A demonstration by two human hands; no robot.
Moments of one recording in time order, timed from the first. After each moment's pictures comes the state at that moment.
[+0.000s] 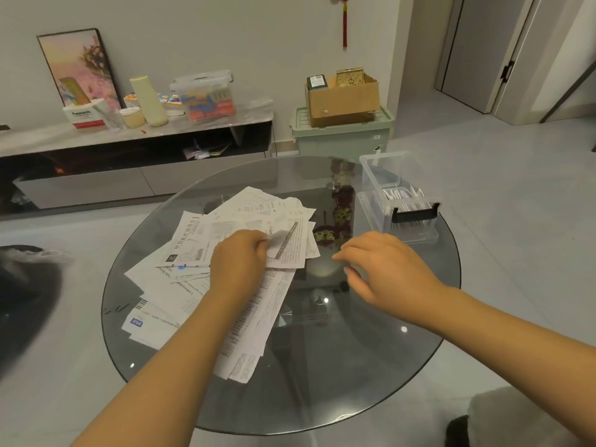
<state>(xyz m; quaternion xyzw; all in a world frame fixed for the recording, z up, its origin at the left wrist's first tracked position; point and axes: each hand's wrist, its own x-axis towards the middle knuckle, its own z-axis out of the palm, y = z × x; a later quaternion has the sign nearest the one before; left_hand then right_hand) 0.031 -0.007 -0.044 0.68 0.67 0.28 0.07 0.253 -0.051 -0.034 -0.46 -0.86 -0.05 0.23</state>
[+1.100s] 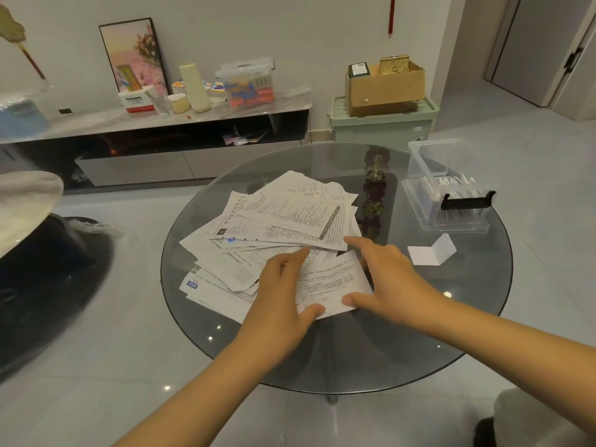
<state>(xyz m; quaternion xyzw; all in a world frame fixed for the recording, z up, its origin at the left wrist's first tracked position) 0.016 -0.115 -0.055 0.71 0.62 0.25 0.20 0.199 -0.070 -0.051 -0.54 -0.80 0.20 0.16</state>
